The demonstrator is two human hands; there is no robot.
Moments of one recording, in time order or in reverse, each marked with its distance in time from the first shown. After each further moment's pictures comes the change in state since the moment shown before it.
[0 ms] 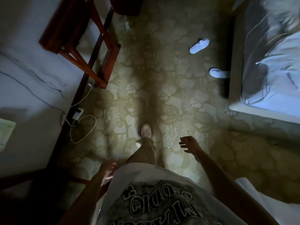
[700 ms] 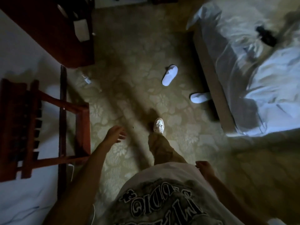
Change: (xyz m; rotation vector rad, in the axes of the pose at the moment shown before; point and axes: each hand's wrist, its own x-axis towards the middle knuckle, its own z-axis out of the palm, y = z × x) left_hand 0.120 0.692 0.090 0.470 -0.221 0.525; right_hand 0.216 -0.264 -0.074 0.014 0.361 0.256
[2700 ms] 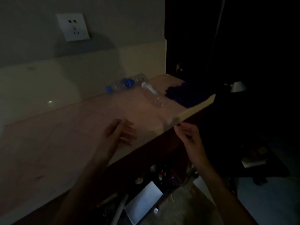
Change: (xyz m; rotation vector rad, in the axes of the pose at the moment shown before) left_hand 0.529 1.025 -0.721 -0.699 1.131 0.629; right_hand 0.176 -1.783 0.087 0.129 -0.811 -1.418
